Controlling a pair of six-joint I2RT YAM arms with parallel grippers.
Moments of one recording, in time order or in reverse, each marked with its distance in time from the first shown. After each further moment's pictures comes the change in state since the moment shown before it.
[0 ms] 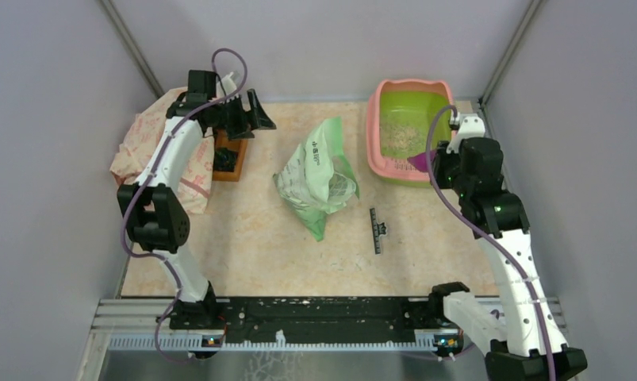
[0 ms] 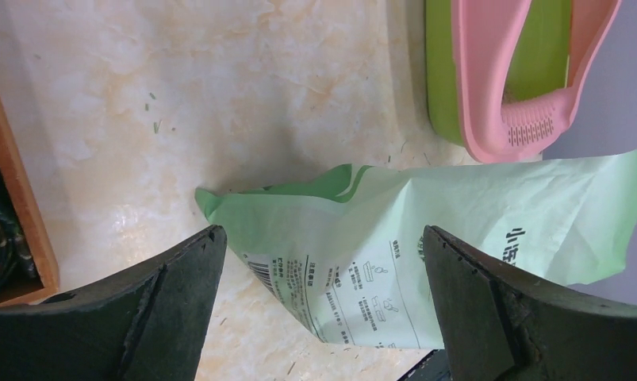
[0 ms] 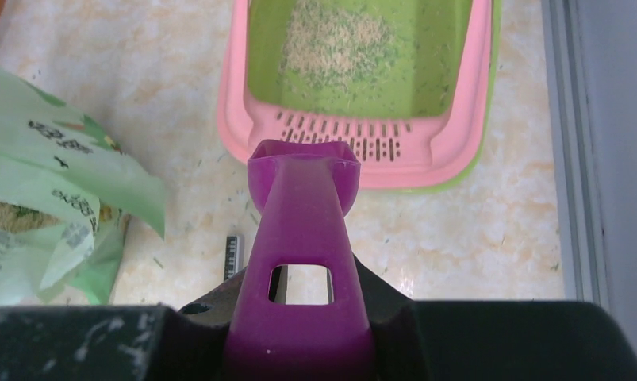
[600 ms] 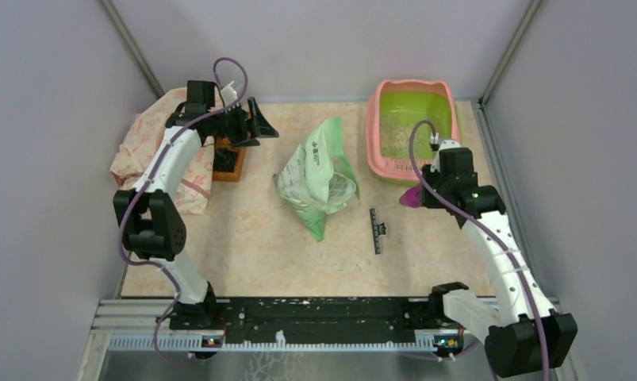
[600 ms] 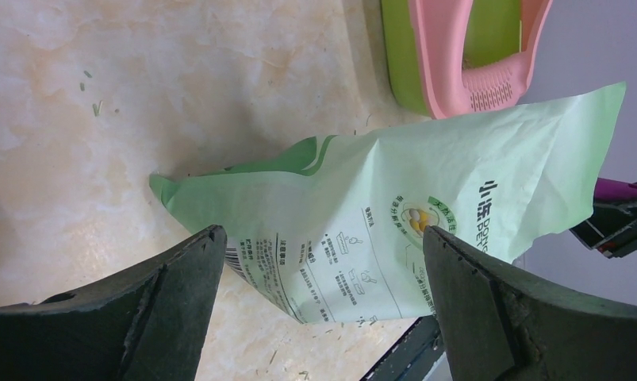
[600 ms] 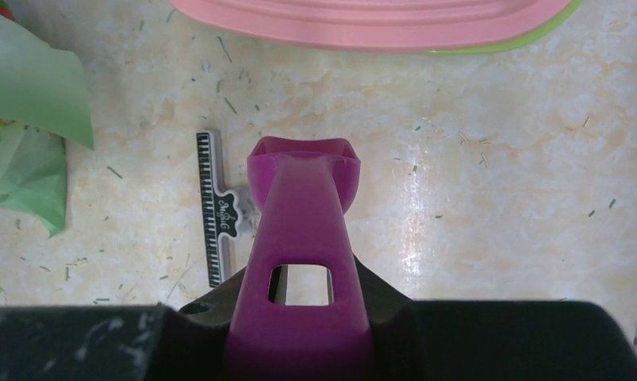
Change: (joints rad) left arm 0.033 -0.086 -0.147 0.090 0.132 -0.010; right arm 0.014 0.073 -0.153 -0.138 -0.032 0.079
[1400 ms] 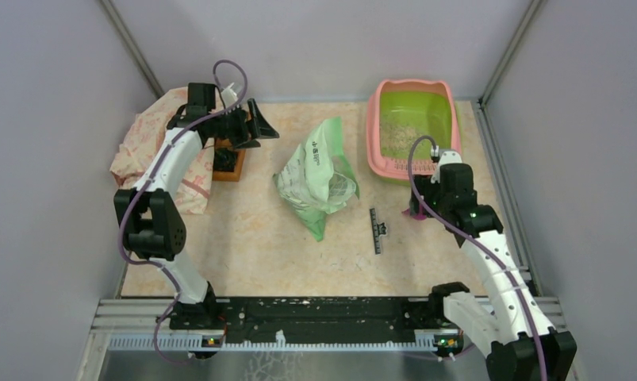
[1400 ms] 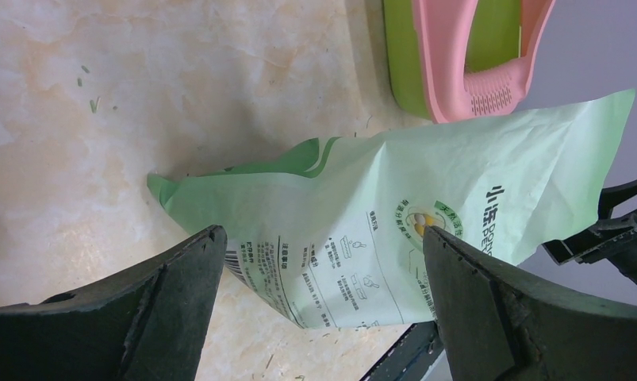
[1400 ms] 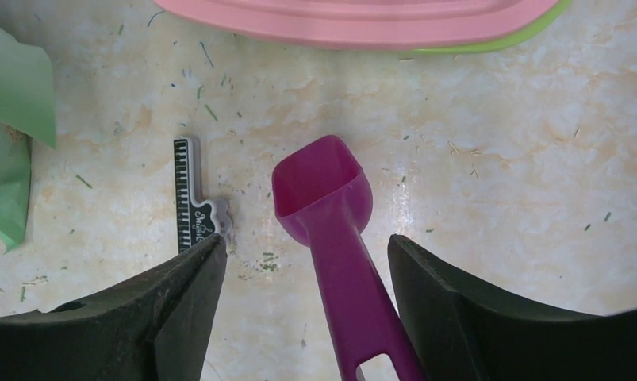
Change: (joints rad) left arm 0.002 0.000 -0.039 0.043 0.009 -0.026; right arm 0.000 -0.103 -0.187 0.155 0.038 -0.035
